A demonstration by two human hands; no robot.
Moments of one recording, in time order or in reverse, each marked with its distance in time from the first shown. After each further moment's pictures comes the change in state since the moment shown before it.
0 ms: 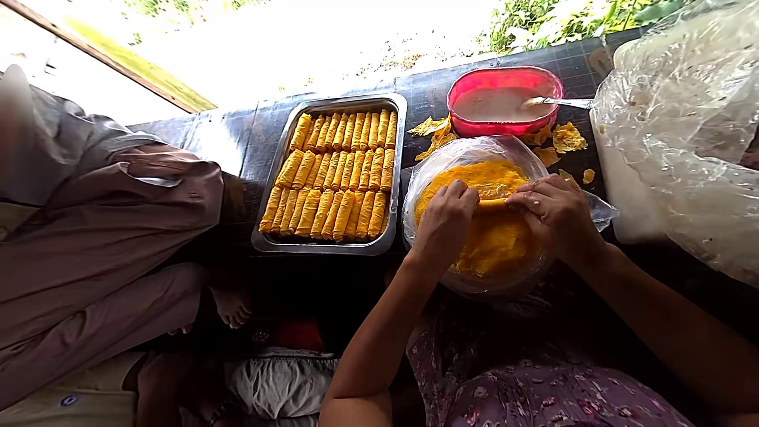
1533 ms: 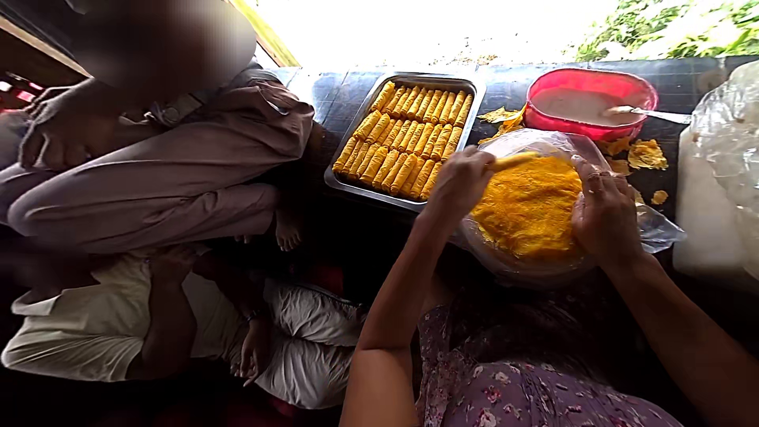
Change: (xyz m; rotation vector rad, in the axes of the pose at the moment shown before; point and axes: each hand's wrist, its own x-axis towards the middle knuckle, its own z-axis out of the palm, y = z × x) left_hand -0.013 -0.021 -0.050 -0.057 0.046 -0.287; right_hand 0.008 -0.003 0.012 -0.073 -0.100 0.122
